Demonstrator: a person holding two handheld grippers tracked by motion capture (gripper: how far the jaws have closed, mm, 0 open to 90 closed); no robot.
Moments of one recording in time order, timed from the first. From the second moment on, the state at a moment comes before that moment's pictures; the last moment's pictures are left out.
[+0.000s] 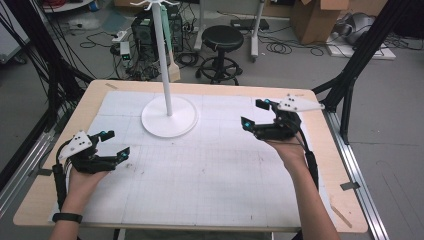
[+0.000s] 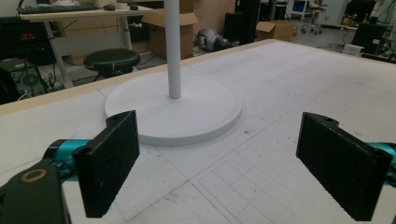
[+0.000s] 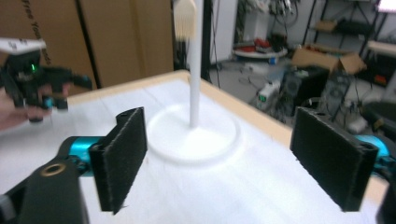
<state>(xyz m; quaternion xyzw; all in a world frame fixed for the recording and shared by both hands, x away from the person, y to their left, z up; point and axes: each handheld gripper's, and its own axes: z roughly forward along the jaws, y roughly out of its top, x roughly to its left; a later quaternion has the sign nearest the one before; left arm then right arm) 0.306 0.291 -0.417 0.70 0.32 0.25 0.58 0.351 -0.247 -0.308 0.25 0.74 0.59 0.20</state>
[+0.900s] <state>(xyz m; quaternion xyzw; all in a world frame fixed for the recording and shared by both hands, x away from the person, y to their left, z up) 0.313 0.303 -0.420 0.68 0.34 0.27 0.59 0.296 -0.351 -0.418 0.35 0.72 0.56 0.20</state>
